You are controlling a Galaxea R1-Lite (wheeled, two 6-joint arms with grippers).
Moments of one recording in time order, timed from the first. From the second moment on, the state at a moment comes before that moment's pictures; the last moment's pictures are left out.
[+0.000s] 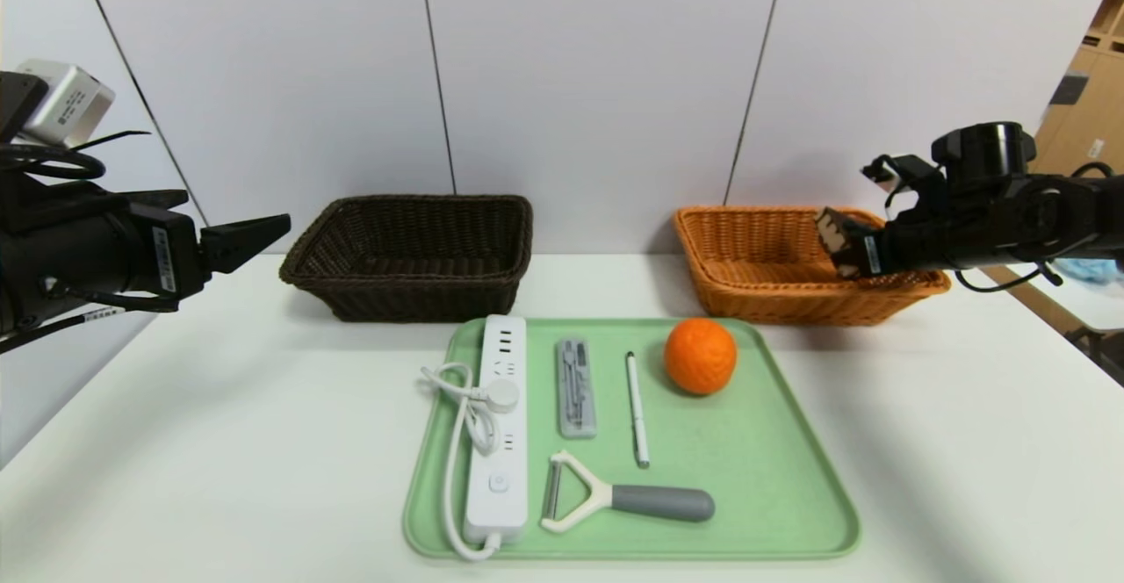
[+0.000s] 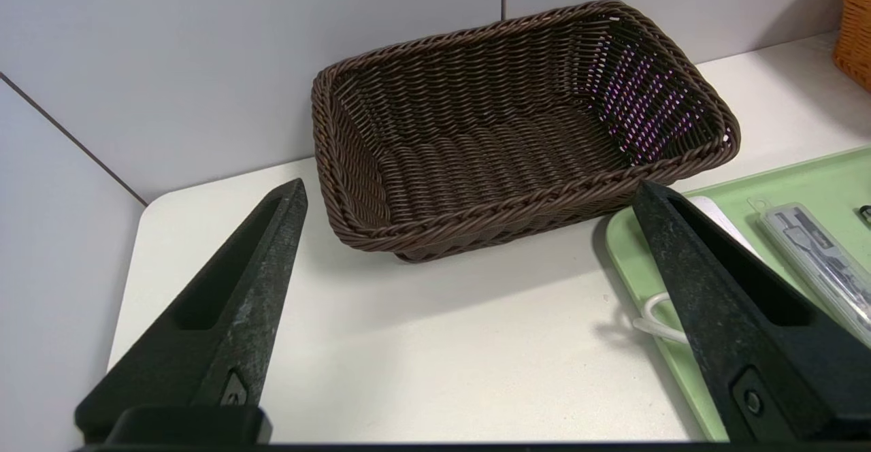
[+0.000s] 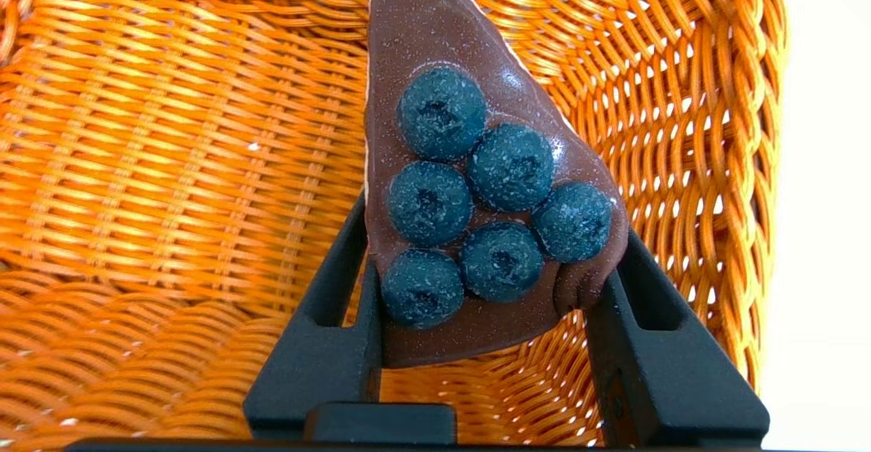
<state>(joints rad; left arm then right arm) -0.06 1.27 -0.82 -0.32 -0.15 0.13 -0.09 2.05 -1.48 0.05 0.12 -0.26</state>
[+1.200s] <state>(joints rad) -0.06 1.24 -0.81 -0.32 -0.15 0.13 0.26 1.81 -1.51 0.06 0.11 -0.19</state>
